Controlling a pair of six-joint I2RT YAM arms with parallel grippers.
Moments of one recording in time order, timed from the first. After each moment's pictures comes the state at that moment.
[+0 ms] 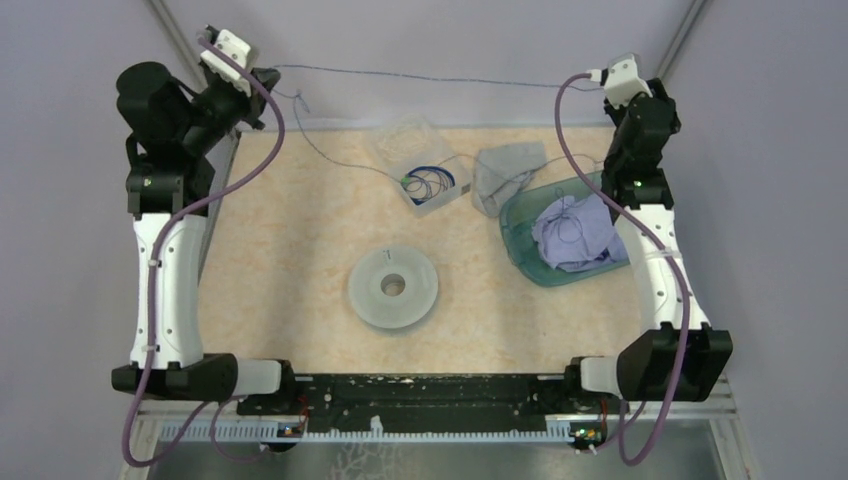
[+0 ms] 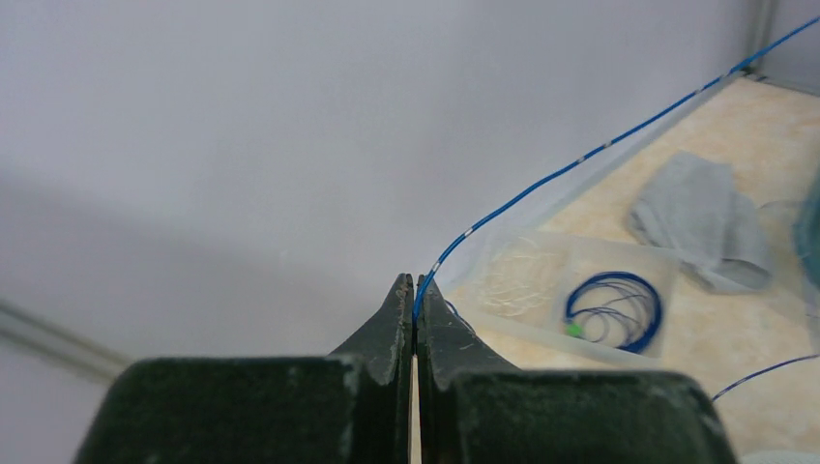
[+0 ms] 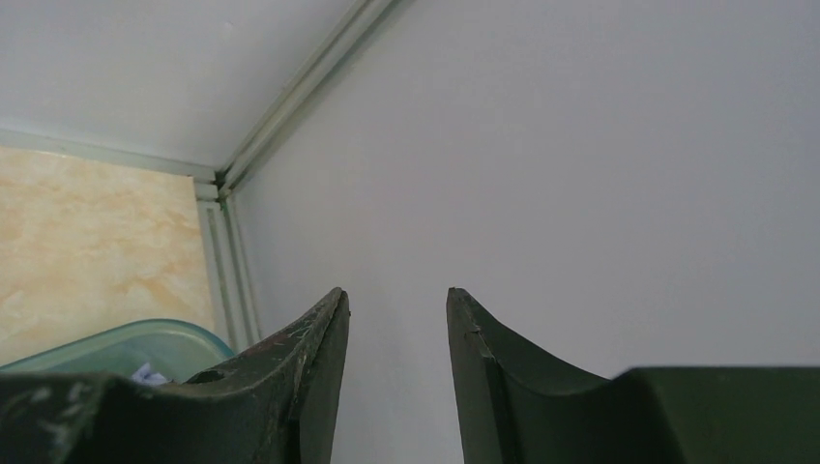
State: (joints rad) left arm -0.05 1.33 1.82 -0.43 0.51 0.34; right arm 0.00 1.31 1.32 0.01 0.45 -0.77
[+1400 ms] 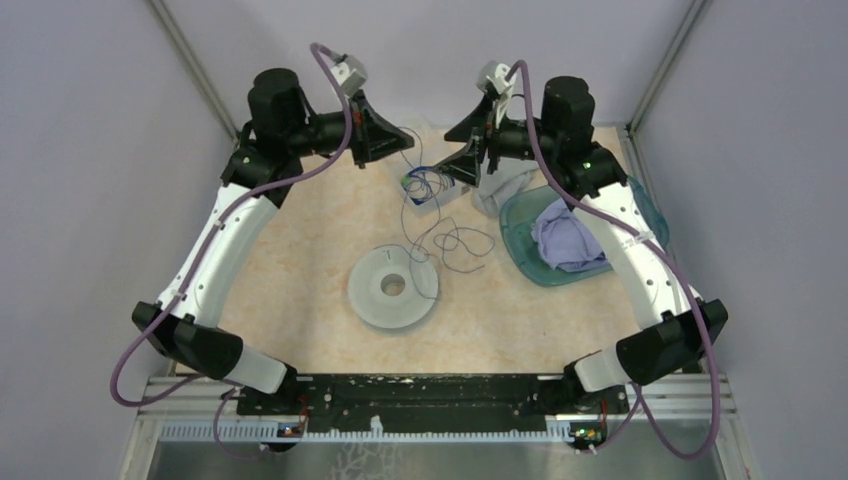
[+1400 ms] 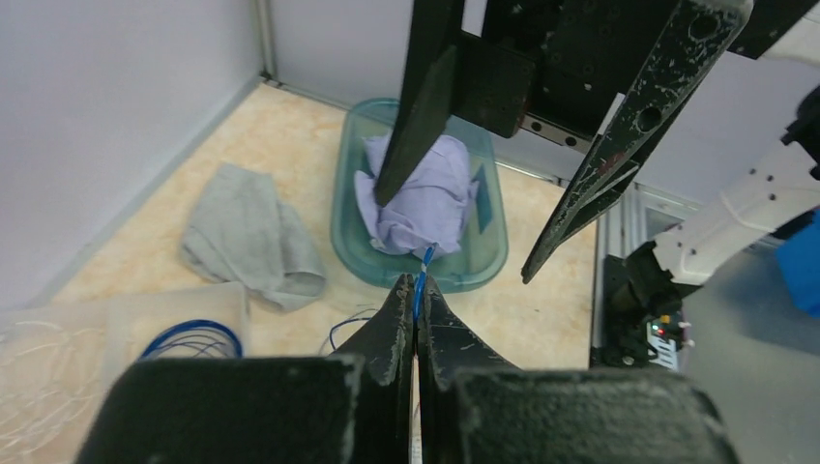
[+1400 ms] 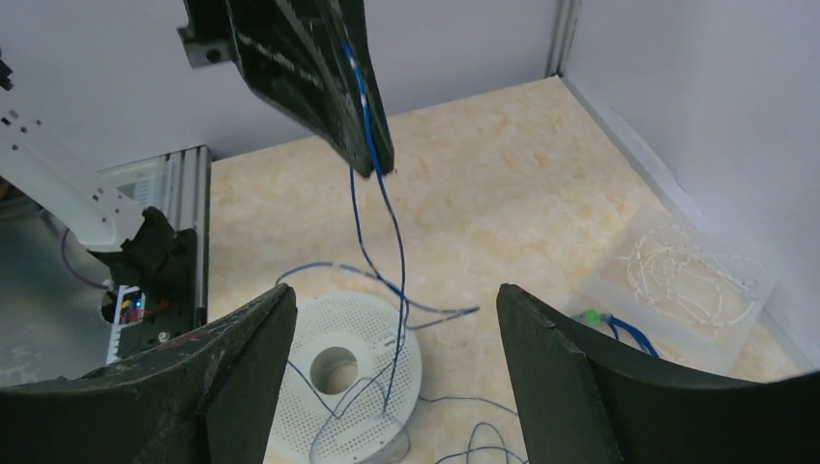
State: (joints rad) left arm -0.39 1.48 1.73 -0.31 0.87 -0.09; right arm 0.38 1.42 1.60 -0.32 -0.91 -0.07
